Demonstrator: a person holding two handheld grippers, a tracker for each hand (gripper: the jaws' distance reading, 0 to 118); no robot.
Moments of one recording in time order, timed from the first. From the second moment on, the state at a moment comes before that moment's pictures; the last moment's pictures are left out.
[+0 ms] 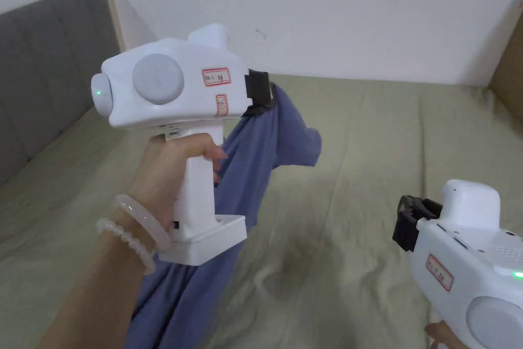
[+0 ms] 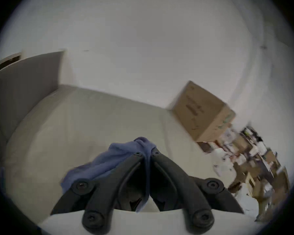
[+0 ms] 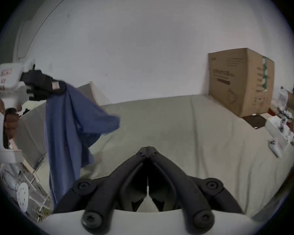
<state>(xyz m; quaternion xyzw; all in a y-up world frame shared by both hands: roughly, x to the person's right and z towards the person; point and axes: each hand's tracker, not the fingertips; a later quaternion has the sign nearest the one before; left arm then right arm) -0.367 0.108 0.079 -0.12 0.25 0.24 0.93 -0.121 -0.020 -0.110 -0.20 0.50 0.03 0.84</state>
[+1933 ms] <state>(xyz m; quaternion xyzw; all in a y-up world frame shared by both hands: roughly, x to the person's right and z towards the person) -0.271 -0.186 0.129 -0.42 0.34 0.35 0.77 -0.082 -0.064 -0.103 -0.26 0.48 0.11 0.83</state>
